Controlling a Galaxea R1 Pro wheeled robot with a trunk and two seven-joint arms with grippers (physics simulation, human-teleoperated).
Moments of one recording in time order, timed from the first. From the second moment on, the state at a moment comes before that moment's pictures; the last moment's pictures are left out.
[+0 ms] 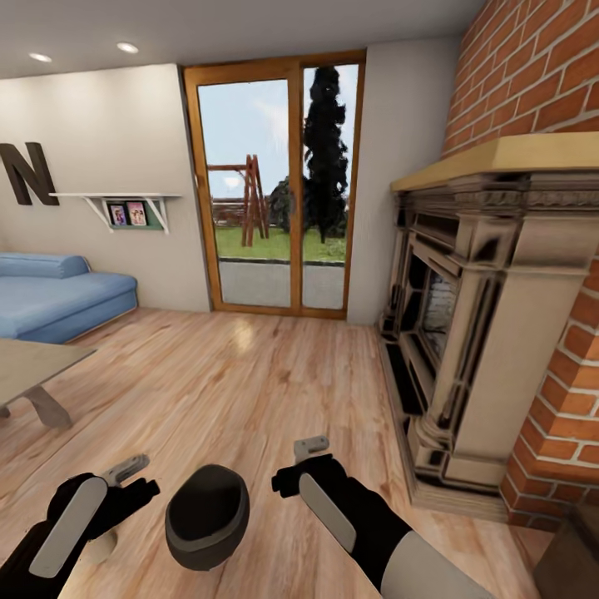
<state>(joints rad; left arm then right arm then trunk) -0.31 0.25 0.03 -1.24 1.03 0.83 0.72 -0.62 0.17 0.71 -0.86 -0.70 0.68 -0.46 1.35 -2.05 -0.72</state>
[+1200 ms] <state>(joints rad) -0.32 0.26 0.01 -1.16 1.03 0.84 0.46 -0.62 0.17 0.72 -0.80 -0.75 0.67 -0.23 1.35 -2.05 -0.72</state>
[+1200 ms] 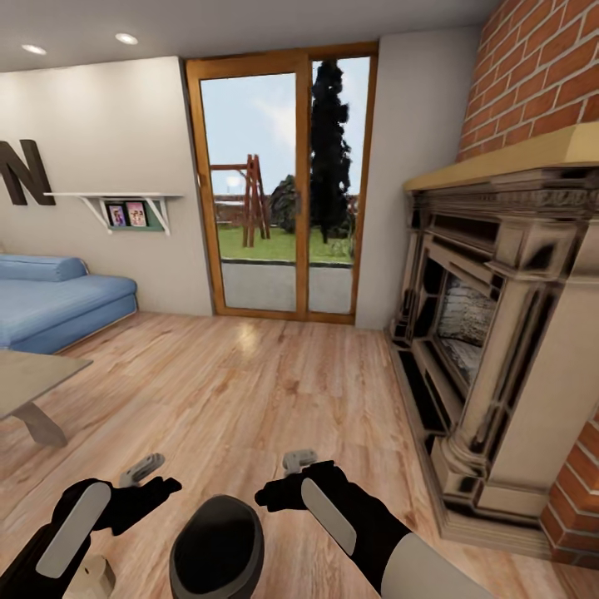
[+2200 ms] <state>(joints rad) -0.45 0.25 0.01 -0.85 0.99 0.81 0.50 -0.62 0.17 0.72 -0.79 -0.74 0.67 -0.23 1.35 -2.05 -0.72</state>
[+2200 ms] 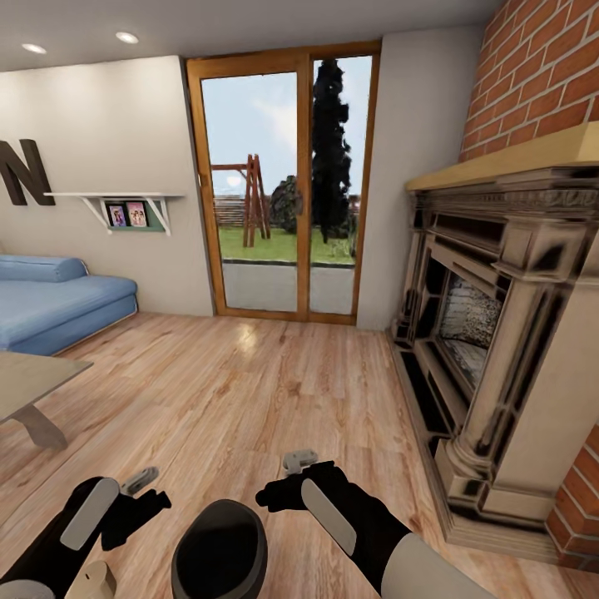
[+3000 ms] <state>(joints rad) -0.45 0.24 0.01 -0.86 0.99 0.81 0.49 -0.62 0.17 0.72 -0.80 -0.74 0.66 -0.23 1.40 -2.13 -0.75</state>
